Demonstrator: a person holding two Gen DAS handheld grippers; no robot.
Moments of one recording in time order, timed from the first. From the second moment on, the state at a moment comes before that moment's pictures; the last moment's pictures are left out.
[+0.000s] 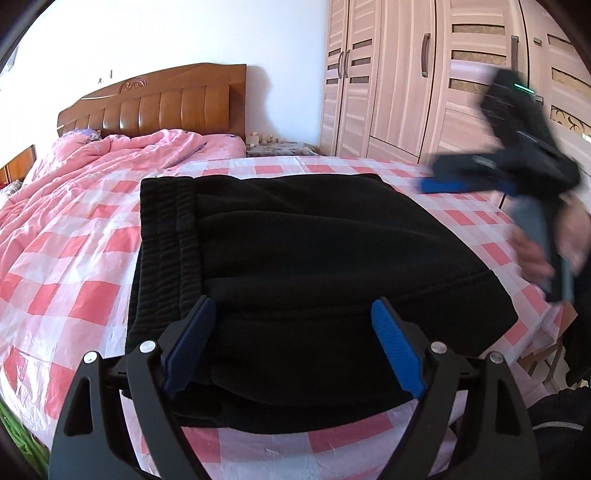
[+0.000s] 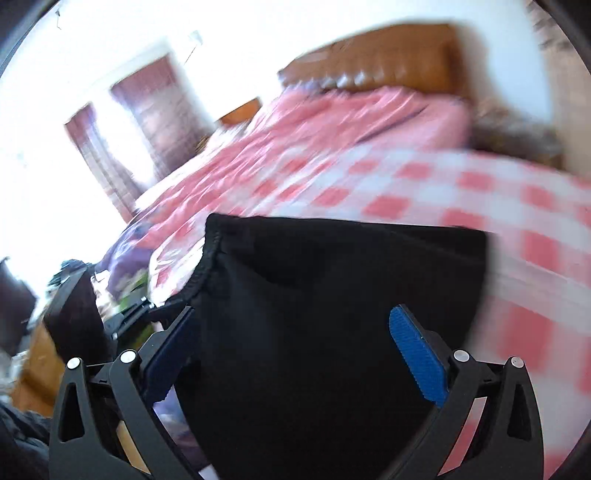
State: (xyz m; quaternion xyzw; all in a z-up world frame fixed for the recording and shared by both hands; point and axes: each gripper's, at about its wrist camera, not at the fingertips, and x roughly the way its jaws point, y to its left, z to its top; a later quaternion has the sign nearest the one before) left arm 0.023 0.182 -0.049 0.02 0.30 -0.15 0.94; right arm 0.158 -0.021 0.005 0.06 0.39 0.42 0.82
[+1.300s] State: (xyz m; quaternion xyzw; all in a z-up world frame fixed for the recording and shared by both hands) left arm 0.026 0.175 -0.049 0.03 0.32 -0.14 0.94; right arm 0.078 -0.071 -0.011 -0.03 0.38 0.35 0.85
